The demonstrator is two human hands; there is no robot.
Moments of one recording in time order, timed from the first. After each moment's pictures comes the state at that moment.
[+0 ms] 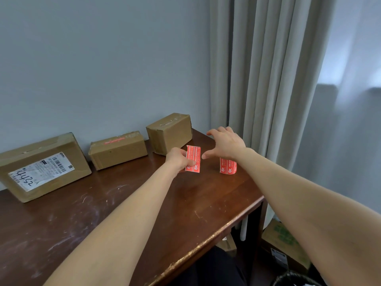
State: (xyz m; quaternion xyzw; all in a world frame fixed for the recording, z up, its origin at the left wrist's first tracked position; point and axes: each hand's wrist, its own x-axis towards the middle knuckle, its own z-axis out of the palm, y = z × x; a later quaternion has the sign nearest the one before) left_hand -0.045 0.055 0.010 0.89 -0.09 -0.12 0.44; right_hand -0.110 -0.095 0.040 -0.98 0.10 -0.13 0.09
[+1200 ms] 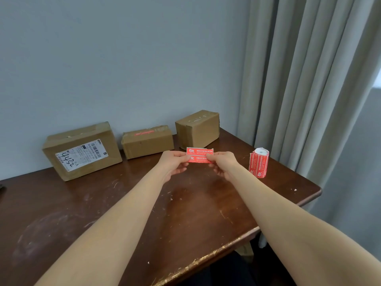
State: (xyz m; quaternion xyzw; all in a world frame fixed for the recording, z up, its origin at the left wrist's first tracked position) left_hand -0.034 0.149 0.004 0.76 -0.01 -0.13 0.64; right_hand -0.076 -0.015 -0.009 -0.68 0.23 -0.03 0.70
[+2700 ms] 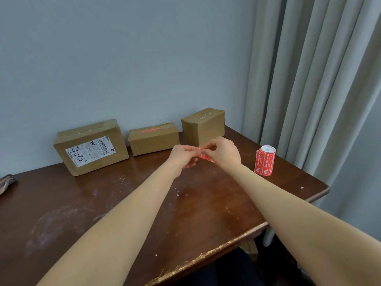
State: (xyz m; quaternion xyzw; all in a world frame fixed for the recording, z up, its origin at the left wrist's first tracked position) left_hand -0.046 0.143 0.012 0.76 -0.06 -0.11 0.64; right_hand -0.084 0.004 0.009 -0.92 0.05 -0.21 0.32
